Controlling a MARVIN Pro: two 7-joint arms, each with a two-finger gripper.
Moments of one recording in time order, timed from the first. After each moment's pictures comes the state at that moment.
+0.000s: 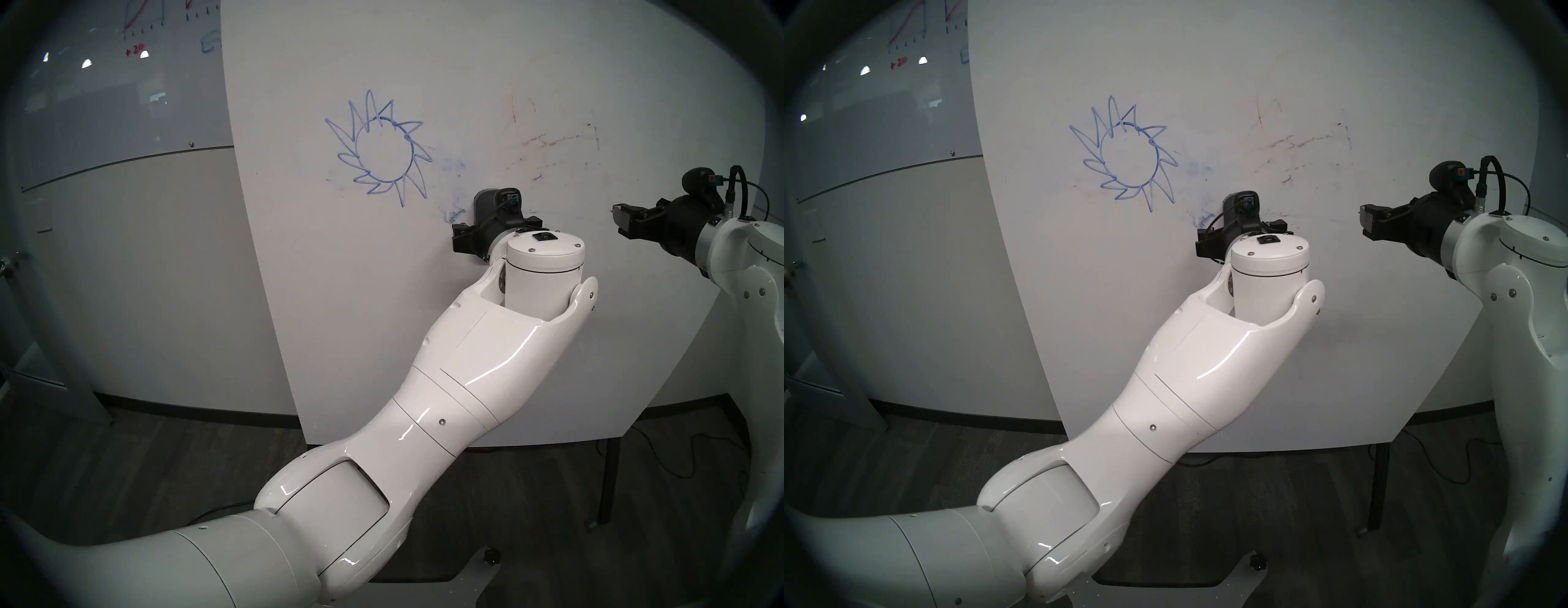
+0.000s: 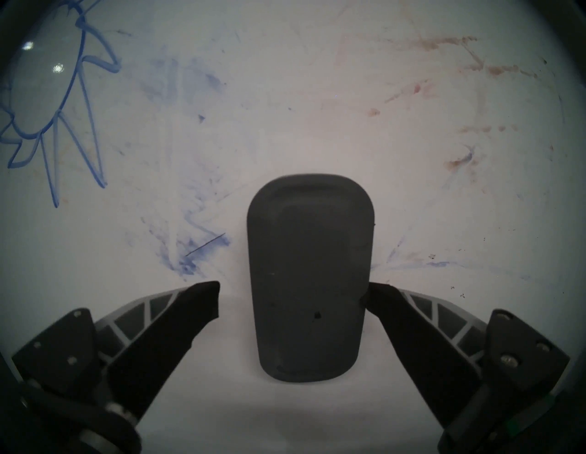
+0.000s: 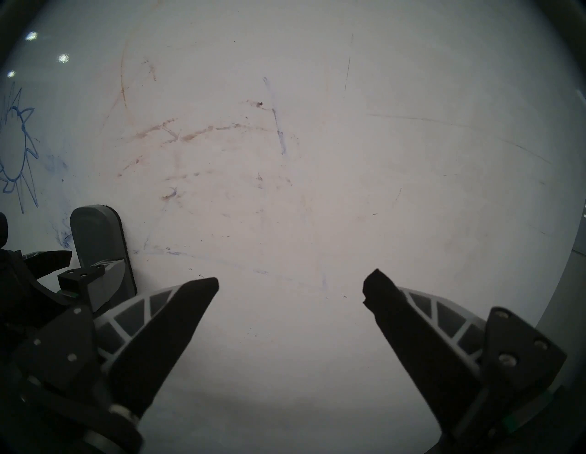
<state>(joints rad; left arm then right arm) 0.86 -1.96 -0.88 -1.35 -0.42 0.45 0.95 -1.42 -0.72 1.94 -2.26 0.89 0.96 -0.23</state>
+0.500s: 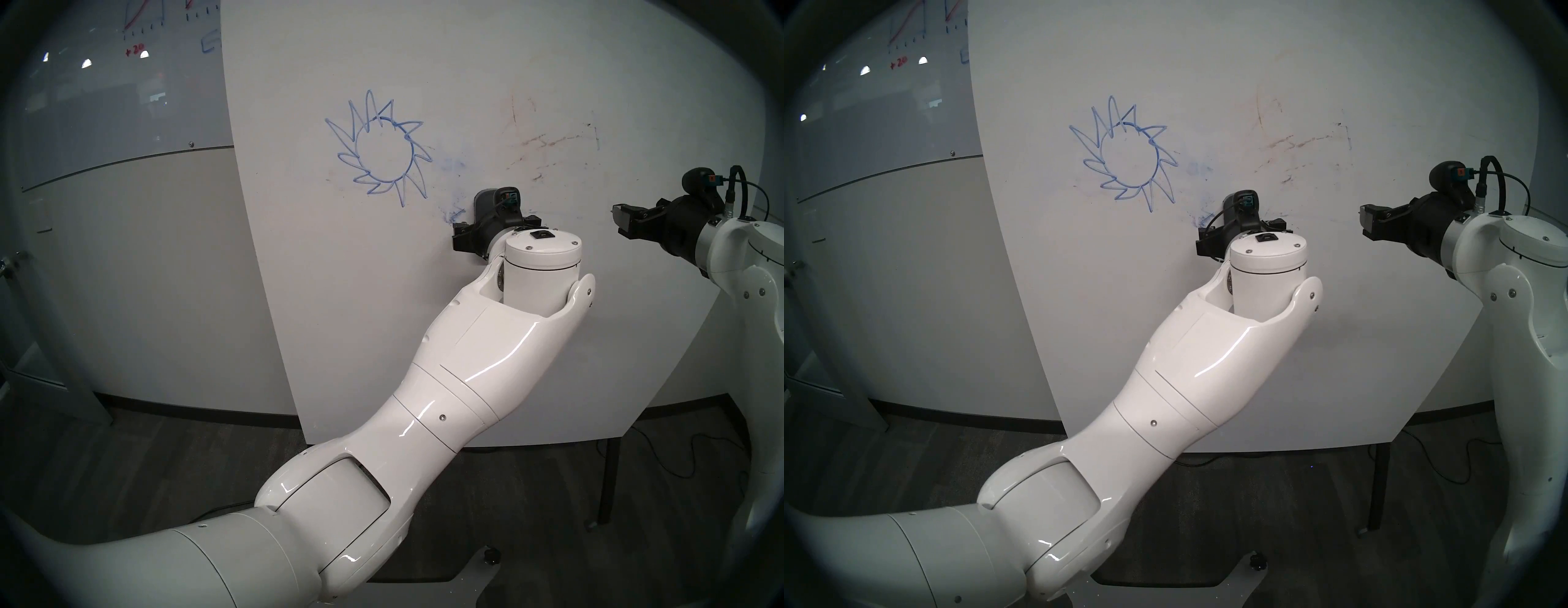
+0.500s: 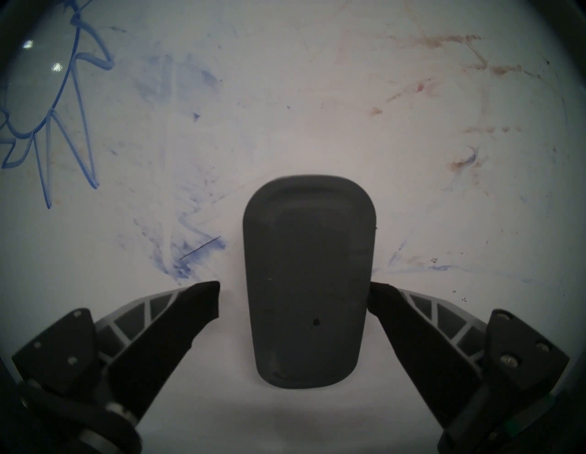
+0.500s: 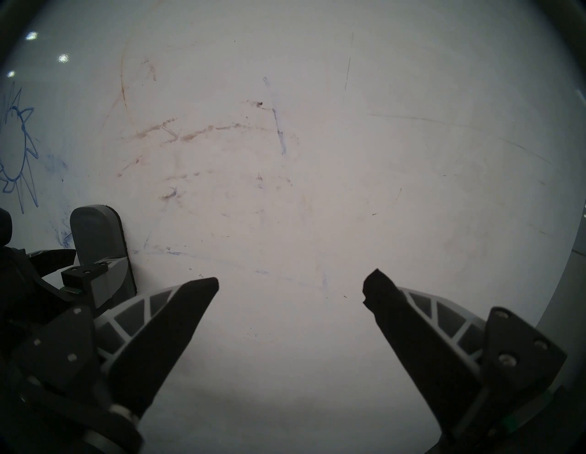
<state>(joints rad) 0.85 -1.97 -0.88 -1.34 -0.42 0.45 0.93 -1.42 -0.72 1.94 -2.26 0.89 0.96 -0.23</state>
